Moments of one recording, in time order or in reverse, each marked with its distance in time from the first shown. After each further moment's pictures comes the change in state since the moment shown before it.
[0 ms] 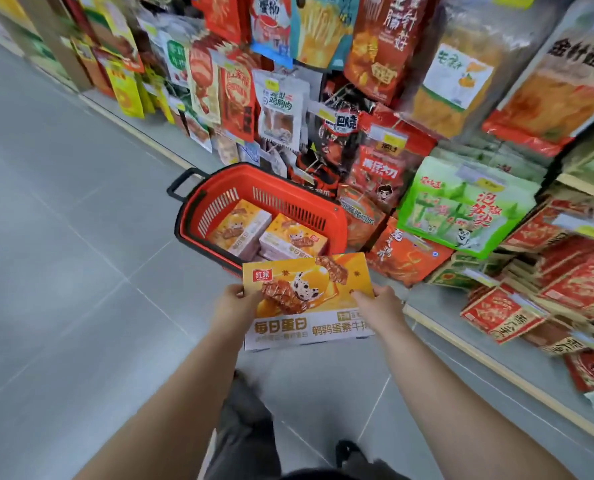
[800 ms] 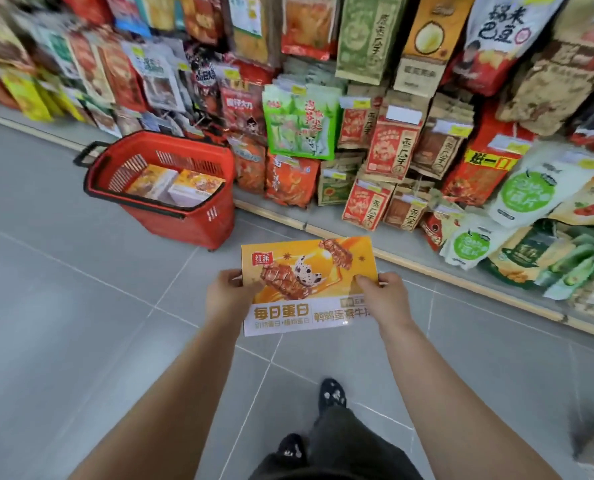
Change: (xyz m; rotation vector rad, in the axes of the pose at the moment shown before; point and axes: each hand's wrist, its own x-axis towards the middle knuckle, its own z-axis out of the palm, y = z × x) left_hand -0.357 -0.210 0.186 0.054 -0.068 0.257; right_hand -0.247 0.373 -0.235 0.366 0.298 0.040
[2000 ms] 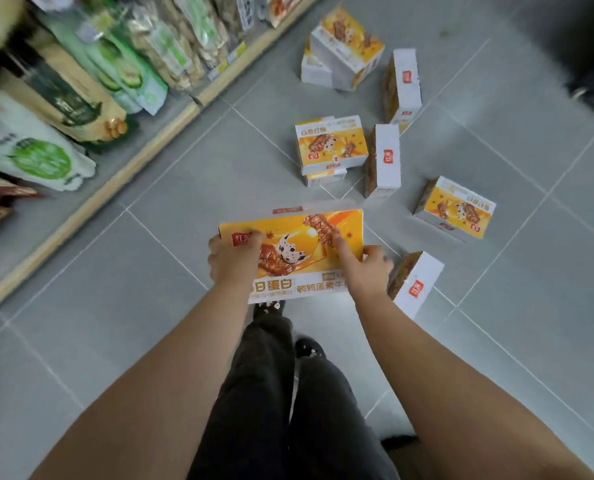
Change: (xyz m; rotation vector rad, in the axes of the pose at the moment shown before) left_hand -0.403 -0.218 0.664 0.940 -0.694 0.182; right_hand -0.024 0.525 -0.506 0.562 0.751 0.813
